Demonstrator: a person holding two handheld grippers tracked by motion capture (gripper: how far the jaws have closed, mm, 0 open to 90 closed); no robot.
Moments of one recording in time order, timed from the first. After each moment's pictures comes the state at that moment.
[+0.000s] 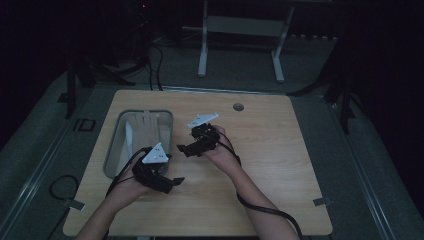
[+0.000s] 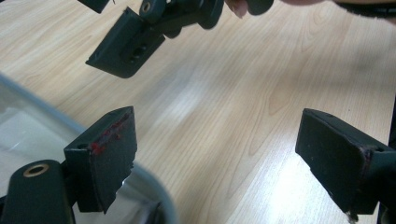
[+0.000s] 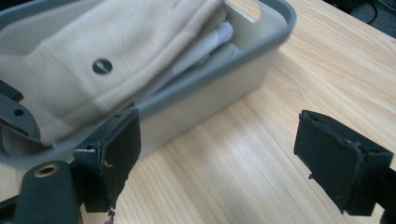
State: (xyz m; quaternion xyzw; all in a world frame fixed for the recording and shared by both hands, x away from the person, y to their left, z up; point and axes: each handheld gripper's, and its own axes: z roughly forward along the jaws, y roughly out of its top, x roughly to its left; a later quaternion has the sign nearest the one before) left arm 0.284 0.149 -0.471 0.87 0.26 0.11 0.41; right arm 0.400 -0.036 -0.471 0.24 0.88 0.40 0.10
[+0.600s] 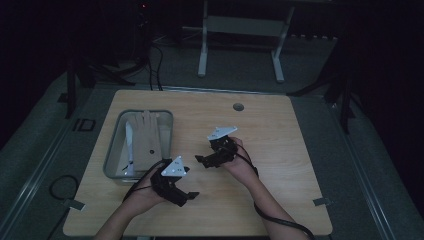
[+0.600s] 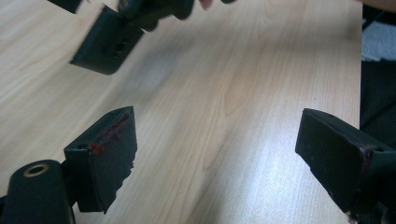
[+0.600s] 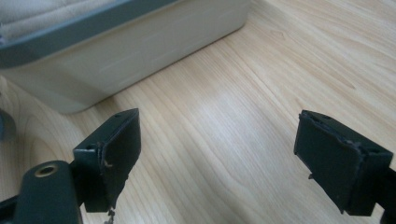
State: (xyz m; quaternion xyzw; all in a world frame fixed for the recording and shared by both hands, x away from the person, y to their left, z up) left arm 0.274 0.106 -0.503 0.89 0.19 0.07 0.40; right arm 0.385 -0.093 -0.504 0.25 0.88 0.39 0.11
